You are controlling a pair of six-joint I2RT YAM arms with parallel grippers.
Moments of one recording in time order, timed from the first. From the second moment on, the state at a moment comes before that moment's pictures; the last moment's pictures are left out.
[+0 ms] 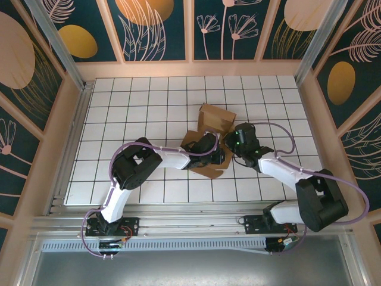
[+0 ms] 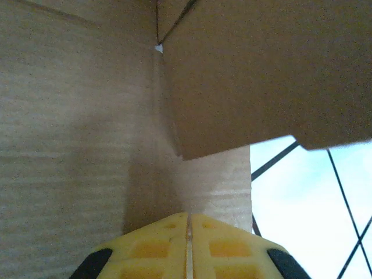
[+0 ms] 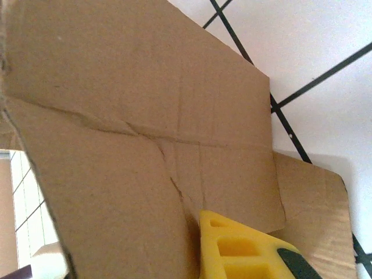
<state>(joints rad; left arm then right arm) -0.95 2.12 1.21 0.21 0.13 -0.77 0.47 1.32 0.62 0.02 0.03 1.06</state>
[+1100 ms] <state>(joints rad) -0.52 2.06 1.77 -0.24 0.32 -0.69 0.51 1.41 0.65 0.10 0.11 0.96</state>
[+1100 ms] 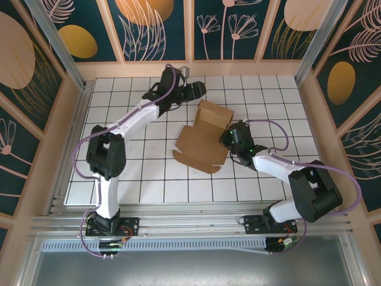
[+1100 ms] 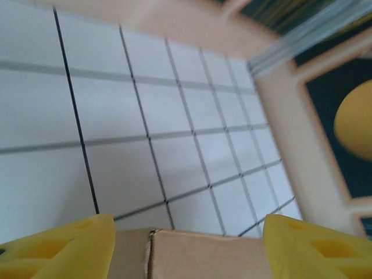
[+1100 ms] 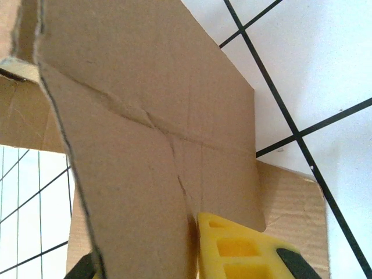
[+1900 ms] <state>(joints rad) -0.50 2.06 1.56 -0.10 0.48 -0.80 0.53 1.56 0.75 0.11 0.07 0.90</state>
